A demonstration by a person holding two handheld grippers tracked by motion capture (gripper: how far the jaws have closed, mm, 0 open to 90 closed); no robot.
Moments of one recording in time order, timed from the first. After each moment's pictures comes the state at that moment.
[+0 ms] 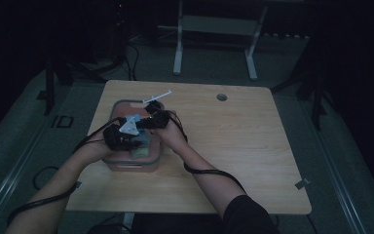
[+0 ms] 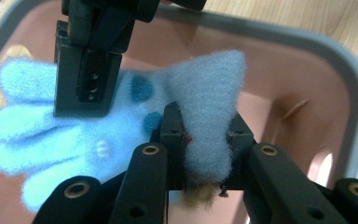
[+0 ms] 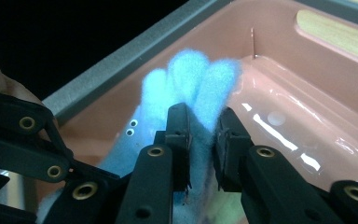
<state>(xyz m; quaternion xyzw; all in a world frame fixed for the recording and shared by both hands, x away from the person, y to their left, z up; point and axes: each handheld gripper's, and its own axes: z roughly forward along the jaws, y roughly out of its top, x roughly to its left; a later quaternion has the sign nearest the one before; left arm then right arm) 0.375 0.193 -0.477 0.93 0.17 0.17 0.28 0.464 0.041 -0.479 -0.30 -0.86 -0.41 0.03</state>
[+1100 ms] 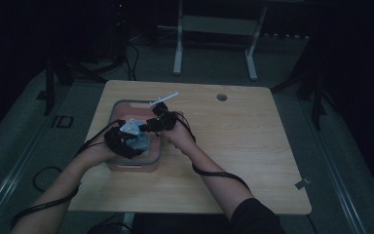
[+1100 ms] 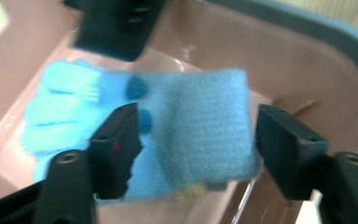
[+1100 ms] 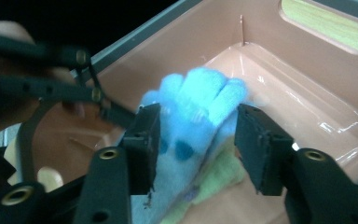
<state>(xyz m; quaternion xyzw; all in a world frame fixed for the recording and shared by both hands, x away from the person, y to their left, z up) 0.379 0.197 -0.488 0.91 0.25 0.13 0.30 0.460 0.015 -0.475 -0.29 -0.86 -0.41 0.03</state>
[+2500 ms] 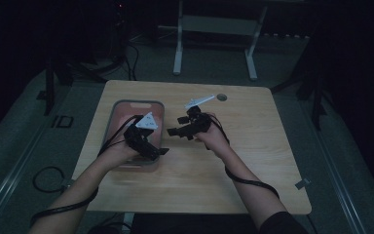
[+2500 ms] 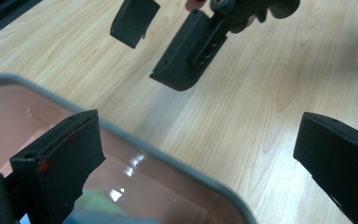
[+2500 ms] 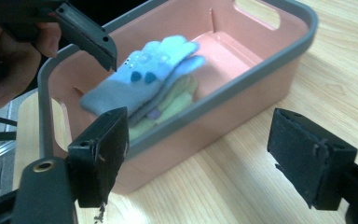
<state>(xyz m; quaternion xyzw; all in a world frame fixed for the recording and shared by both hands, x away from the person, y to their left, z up) 0.365 0.129 -0.453 0.88 0.22 0.13 0.40 0.453 -0.086 -0.466 -0.26 -0.86 -0.44 0.01</state>
